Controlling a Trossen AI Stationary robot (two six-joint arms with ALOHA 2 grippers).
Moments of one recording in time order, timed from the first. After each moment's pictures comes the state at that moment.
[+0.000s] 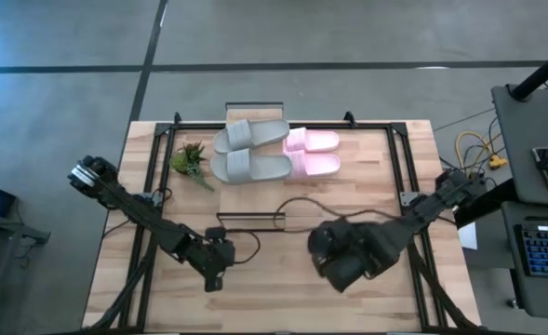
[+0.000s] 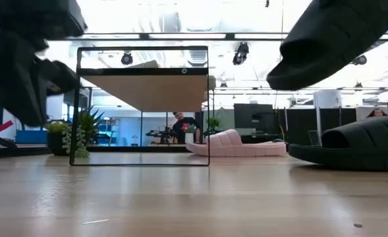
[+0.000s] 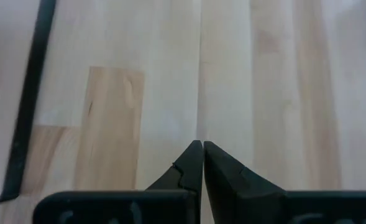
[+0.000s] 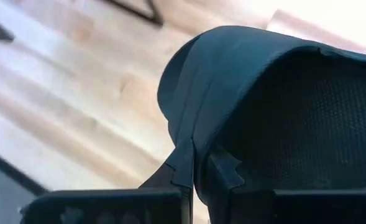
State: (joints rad) left arm -0.61 1.46 0.78 -0.30 -0.22 -0.65; right arm 0.60 1.73 1.65 -1.32 0.34 1.66
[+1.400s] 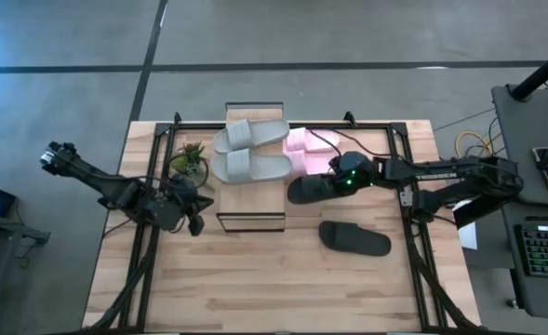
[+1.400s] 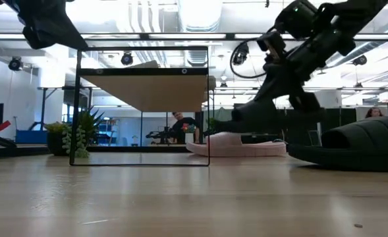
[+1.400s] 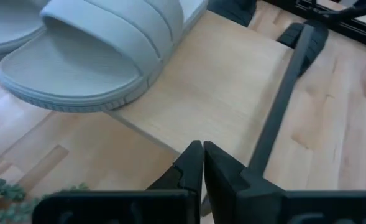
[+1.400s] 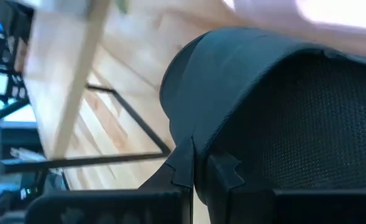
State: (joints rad) left arm -0.46 0.82 0.77 -0.75 -0.66 -0.83; right arm -0.22 1.22 0.60 -0.06 -0.18 0.99
